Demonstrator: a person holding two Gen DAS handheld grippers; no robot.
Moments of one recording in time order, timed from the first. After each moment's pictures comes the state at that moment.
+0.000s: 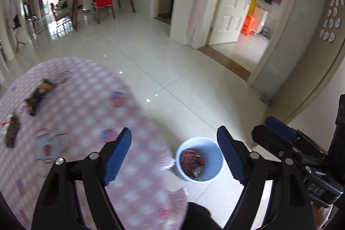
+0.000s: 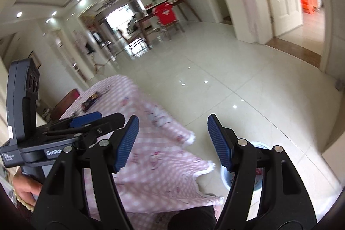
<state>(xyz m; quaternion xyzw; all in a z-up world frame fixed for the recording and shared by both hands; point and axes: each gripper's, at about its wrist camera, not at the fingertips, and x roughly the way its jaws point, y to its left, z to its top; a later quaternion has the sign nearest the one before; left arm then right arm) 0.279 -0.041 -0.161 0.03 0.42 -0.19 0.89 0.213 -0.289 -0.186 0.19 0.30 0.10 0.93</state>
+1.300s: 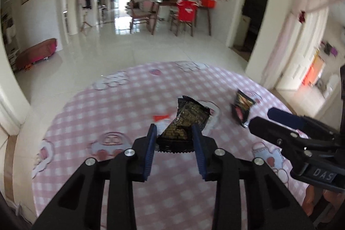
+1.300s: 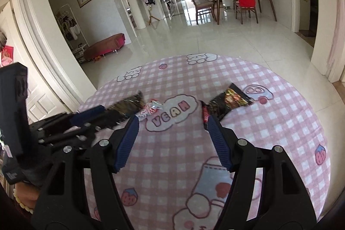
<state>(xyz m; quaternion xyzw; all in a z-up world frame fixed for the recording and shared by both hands) 0.309 0.289 -0.161 -0.06 0.36 0.02 0.93 0.356 0.060 -0.167 0.03 0.35 0.28 0.89</state>
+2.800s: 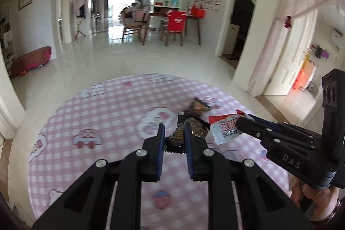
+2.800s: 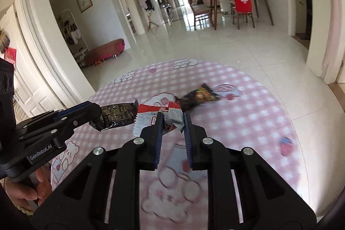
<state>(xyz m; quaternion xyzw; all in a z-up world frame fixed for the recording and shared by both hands) 0.273 0.201 -0.117 -0.05 0.33 -0.02 0.94 0.319 -0.020 -0.151 0.05 0.33 0.28 0.90</state>
